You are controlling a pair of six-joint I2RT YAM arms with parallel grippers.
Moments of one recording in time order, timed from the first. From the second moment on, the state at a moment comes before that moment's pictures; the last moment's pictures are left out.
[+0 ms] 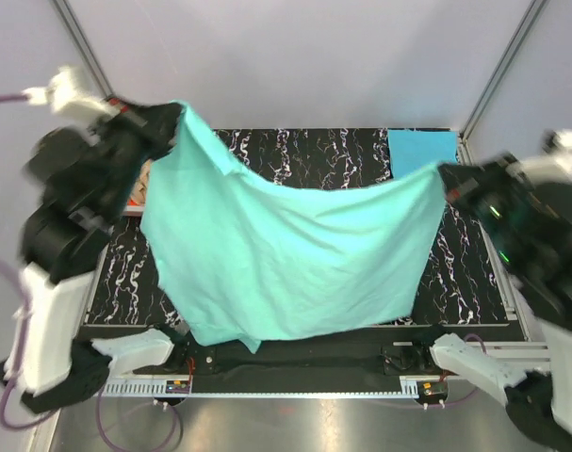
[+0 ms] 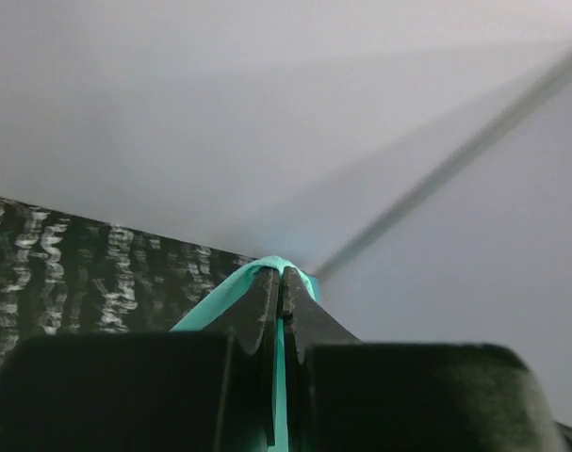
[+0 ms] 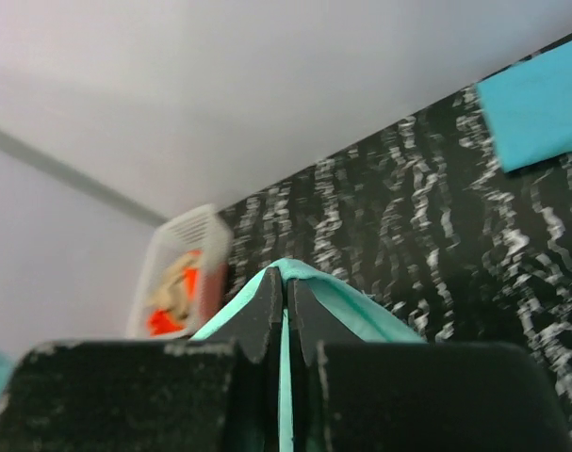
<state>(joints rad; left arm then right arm) -0.58 1.08 1.93 -0.70 -0.33 -0.63 0.51 0.83 1.72 -0.96 0.38 0.75</state>
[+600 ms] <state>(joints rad) -0.42 1.70 2.35 -0.53 -0.53 -0.57 0.29 1.61 2.21 -0.70 0.58 0.39</state>
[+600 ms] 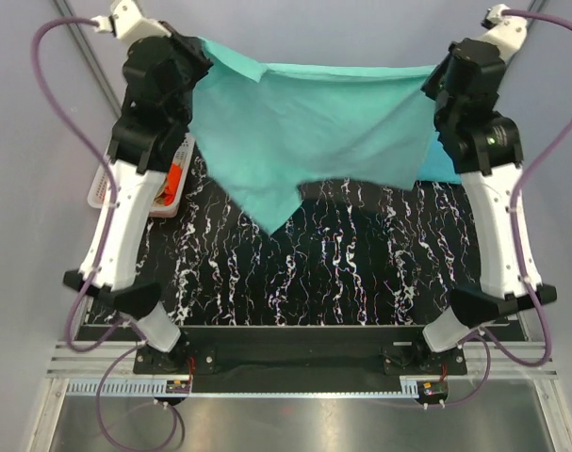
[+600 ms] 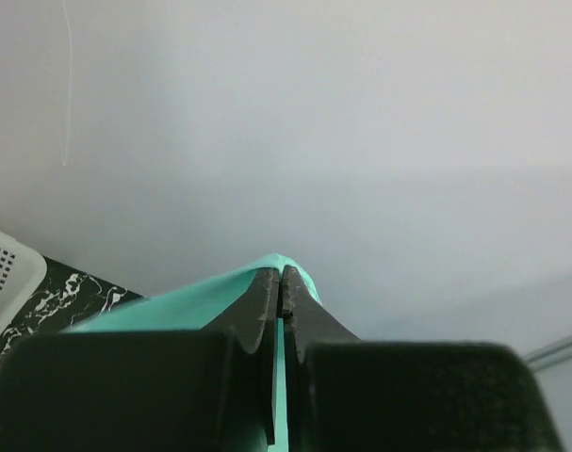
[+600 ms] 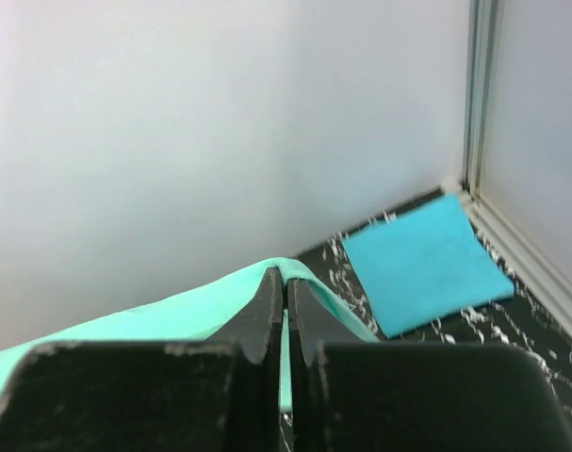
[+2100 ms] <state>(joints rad) -0.51 0.57 0.58 -0.81 -0.40 -0.93 0.29 0.72 0.56 -0.87 0.19 1.05</state>
